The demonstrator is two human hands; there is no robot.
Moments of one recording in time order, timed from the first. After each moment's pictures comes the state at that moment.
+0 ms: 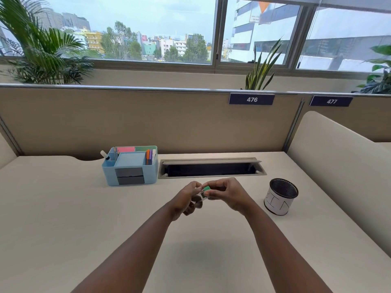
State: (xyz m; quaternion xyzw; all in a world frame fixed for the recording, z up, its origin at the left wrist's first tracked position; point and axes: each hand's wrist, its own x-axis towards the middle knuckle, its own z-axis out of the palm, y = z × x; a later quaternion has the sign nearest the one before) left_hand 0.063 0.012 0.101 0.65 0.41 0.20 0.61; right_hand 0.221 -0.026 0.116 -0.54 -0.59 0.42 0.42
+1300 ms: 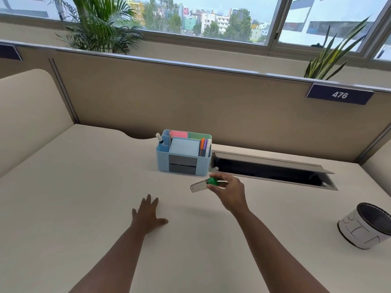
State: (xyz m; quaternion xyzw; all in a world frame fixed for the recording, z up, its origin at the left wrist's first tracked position) left_hand -0.167 0.081 -0.036 0.66 0.71 -0.01 0.27; right_hand 0.060 0.078 0.056 -0.63 -0.57 0.30 0.43
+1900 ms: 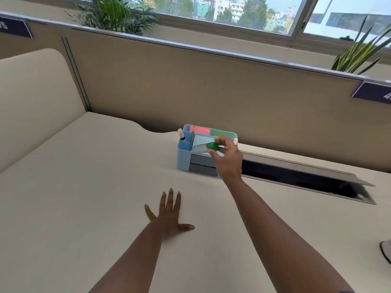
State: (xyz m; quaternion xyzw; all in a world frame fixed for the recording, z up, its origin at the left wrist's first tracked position) left_hand -0.178 0.107 -0.056 0.69 0.66 -0.10 0.28; right_hand -0.027 0.173 0.074 -0.58 -0.58 0.24 0.52
